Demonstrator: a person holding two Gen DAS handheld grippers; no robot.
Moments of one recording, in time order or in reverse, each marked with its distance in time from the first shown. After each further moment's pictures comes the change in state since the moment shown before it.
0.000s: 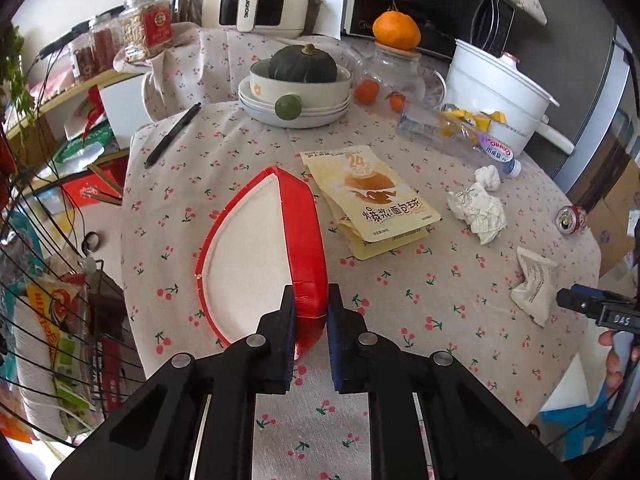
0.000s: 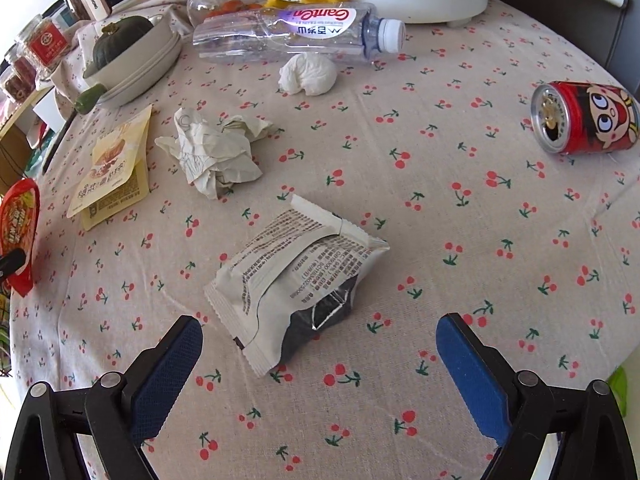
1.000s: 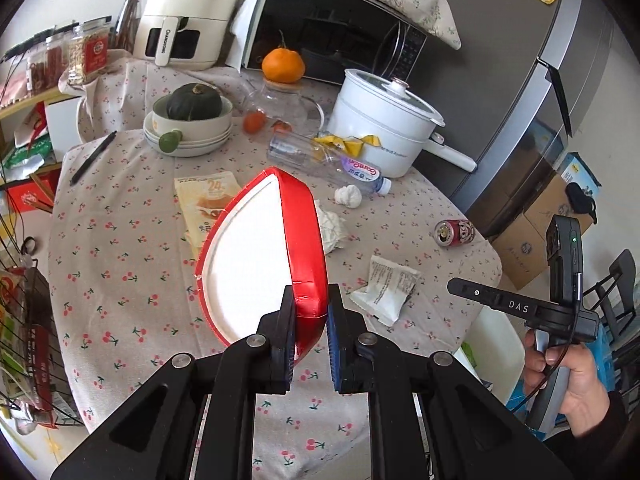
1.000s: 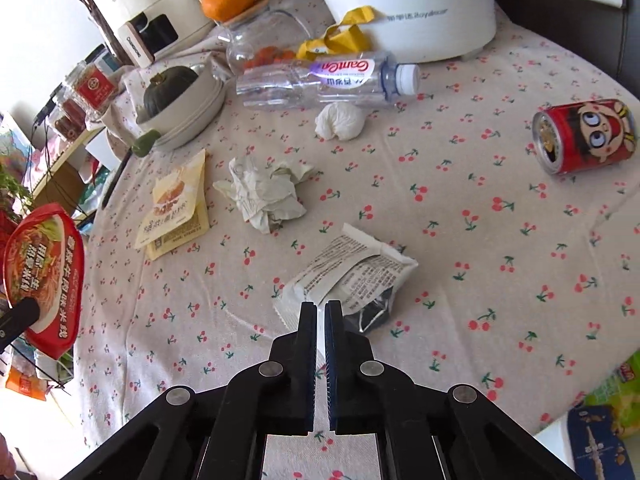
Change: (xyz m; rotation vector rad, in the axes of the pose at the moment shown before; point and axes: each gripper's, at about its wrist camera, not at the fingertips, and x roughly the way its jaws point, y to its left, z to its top) left arm -0.075 -0.109 -0.011 0.020 -0.067 -0.270; right arm -0.059 -0.022 -0.001 0.032 -0.096 0.166
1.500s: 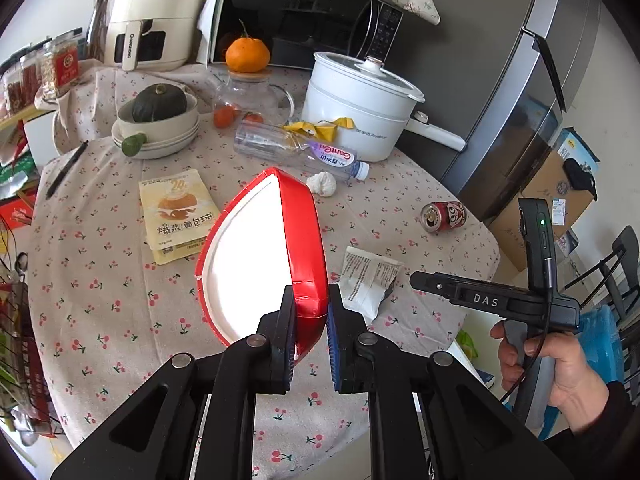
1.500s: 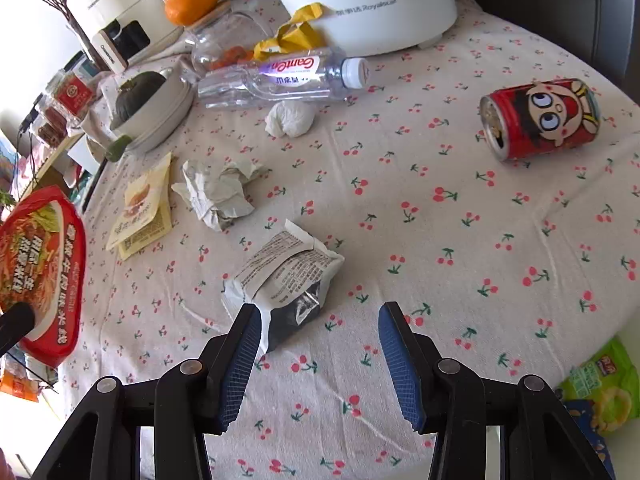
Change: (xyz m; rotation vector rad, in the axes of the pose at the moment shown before) left arm 0.026 -0.033 -0.002 0.059 0.035 0.020; right arm 0.022 -0.030 0.004 0.023 0.042 -0.040
